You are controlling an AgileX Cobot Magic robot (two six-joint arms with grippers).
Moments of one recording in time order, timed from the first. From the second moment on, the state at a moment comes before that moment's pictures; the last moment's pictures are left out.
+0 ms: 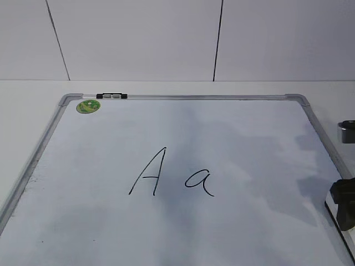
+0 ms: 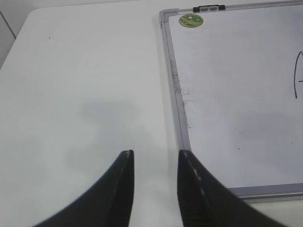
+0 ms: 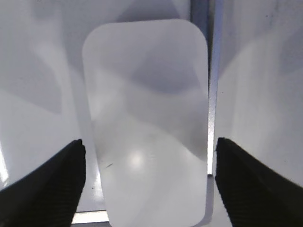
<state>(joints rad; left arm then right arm) -0.04 0.01 -0.51 -0.03 1.11 0.03 0.17 1.45 -0.77 -0.10 0.95 0.23</state>
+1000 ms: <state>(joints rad) -0.04 0.01 -0.51 -0.03 1.11 0.03 0.17 1.53 -0.77 -0.10 0.92 0.23</state>
